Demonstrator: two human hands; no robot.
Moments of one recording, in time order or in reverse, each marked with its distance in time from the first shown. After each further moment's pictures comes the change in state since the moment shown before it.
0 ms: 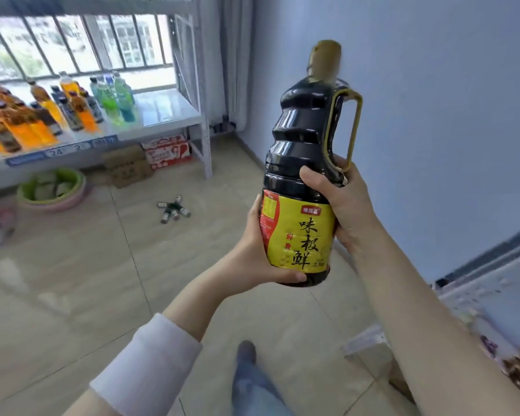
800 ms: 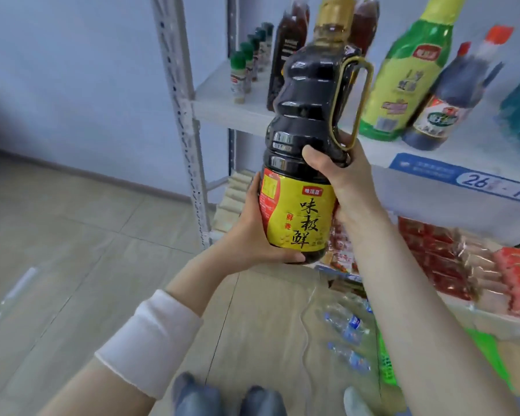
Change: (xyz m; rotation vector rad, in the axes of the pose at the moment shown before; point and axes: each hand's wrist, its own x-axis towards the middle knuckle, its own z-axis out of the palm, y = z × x) left_hand -0.124 0.094 0.486 0.042 -0.720 0.177; right_hand -0.382 -0.035 -0.432 0.010 0.748 -0.105
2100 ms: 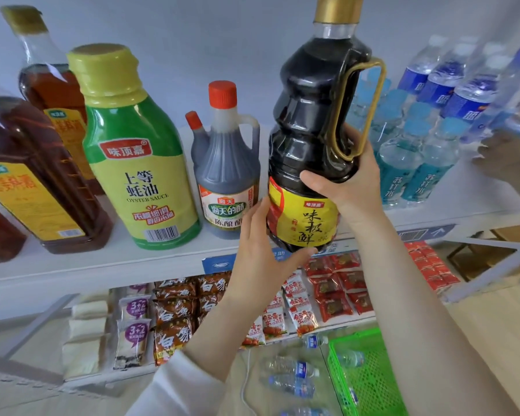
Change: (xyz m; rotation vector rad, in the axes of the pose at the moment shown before) left_hand 0.320 0.062 0.270 0.218 0.005 0.268; right_hand 0.198 -0.025 -0.361 -0.326 0.458 -0.396
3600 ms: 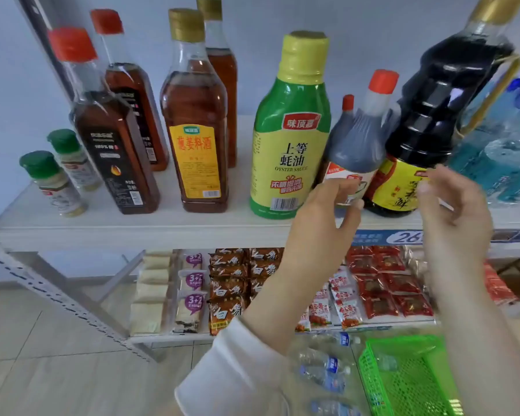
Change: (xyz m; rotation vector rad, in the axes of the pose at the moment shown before) left_hand -0.032 0.007 -0.111 -0.132 0.062 0.087; right_hand -0.103 -0.041 0.068 -0.250 0.285 -0.010
